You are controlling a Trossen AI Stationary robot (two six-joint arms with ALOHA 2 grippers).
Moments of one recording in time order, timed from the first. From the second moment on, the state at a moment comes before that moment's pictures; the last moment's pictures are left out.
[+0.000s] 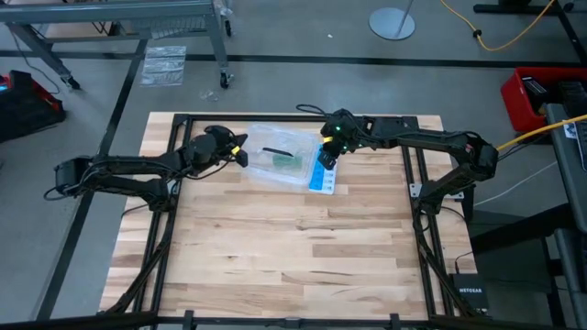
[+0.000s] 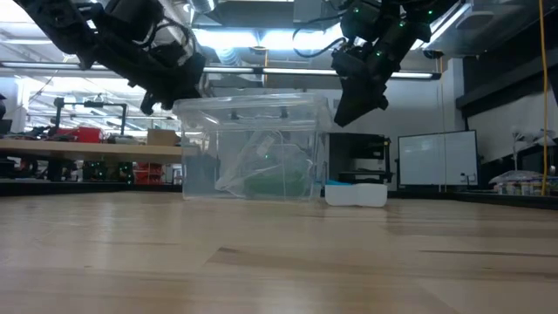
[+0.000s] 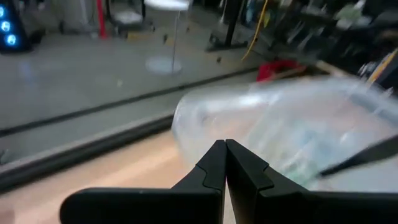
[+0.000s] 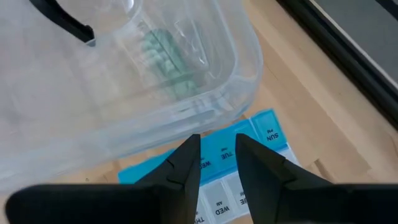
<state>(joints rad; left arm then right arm) 0.36 1.05 0.42 0.31 -0.45 -0.33 -0.41 1.50 1.13 -0.52 -0.01 0.16</state>
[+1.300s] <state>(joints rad) 0.04 0.16 0.39 -0.43 -0.34 -0.21 -0.19 0.86 0.82 -0.49 0.03 0.27</state>
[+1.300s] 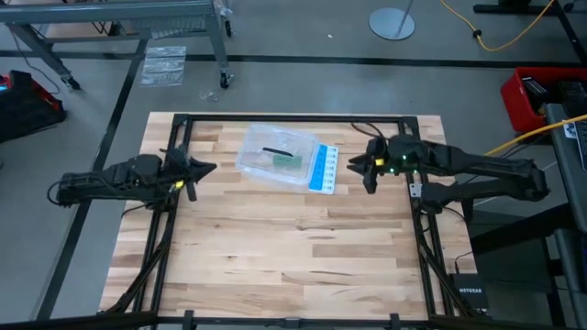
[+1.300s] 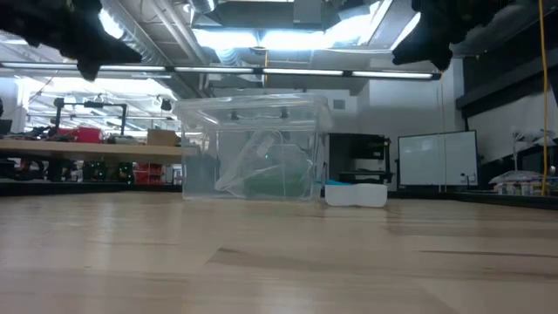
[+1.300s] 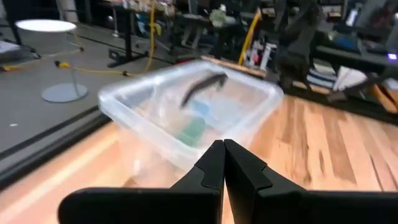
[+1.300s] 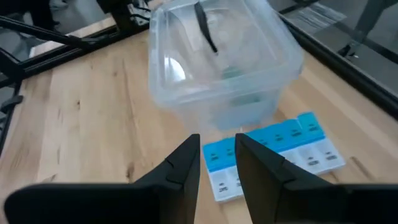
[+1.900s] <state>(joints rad) -0.06 0.16 0.13 -0.08 -0.28 -0.11 -0.01 0.76 0.38 0.08 0.01 0.28</state>
